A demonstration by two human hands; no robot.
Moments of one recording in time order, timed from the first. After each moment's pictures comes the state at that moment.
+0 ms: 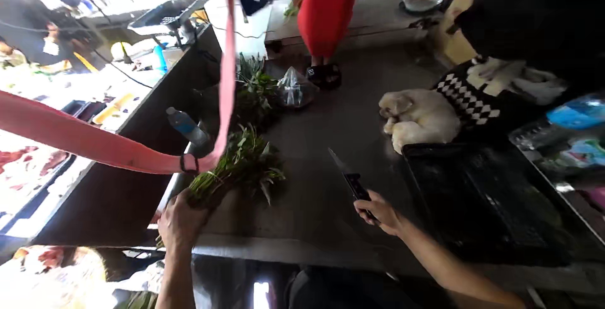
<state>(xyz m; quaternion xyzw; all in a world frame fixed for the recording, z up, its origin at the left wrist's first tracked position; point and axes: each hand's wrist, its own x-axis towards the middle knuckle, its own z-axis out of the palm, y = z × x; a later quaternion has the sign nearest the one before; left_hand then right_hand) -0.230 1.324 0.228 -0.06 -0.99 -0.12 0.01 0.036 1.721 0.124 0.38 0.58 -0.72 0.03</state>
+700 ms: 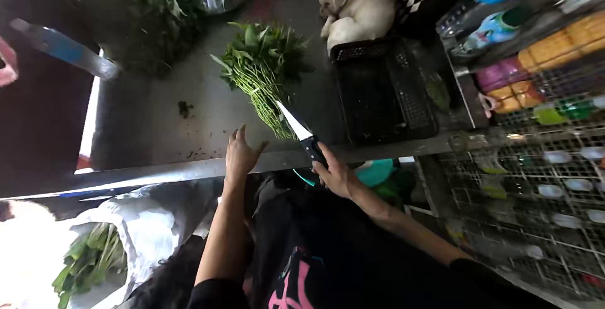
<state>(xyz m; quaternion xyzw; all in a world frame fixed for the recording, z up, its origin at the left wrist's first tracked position) -0.018 1.532 0.123 -0.21 -0.92 -0.23 -0.24 0.211 1.689 0.121 0.32 0.78 -0.53 0.10</state>
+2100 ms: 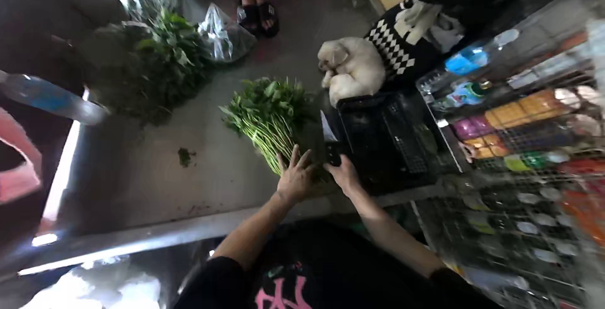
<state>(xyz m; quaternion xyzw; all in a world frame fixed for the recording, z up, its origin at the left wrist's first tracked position) -0.044 1.639 0.100 -0.57 -0.76 -0.13 -0.28 0.090 1.761 0.096 0.58 0.69 -0.43 -0.04</state>
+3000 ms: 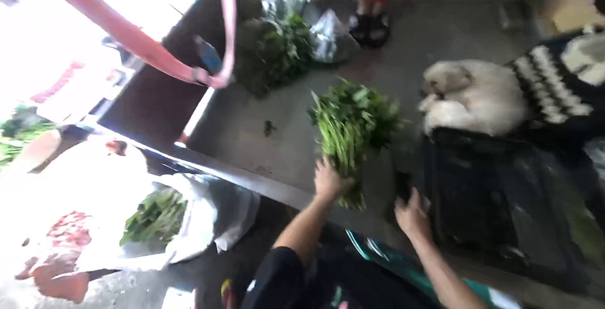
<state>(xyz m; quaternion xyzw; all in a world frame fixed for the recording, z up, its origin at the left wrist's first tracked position) -0.036 1.594 0.083 -0.09 -0.91 -0.30 -0.28 0.136 1.748 0.043 0.48 0.83 -0.28 -0.03</state>
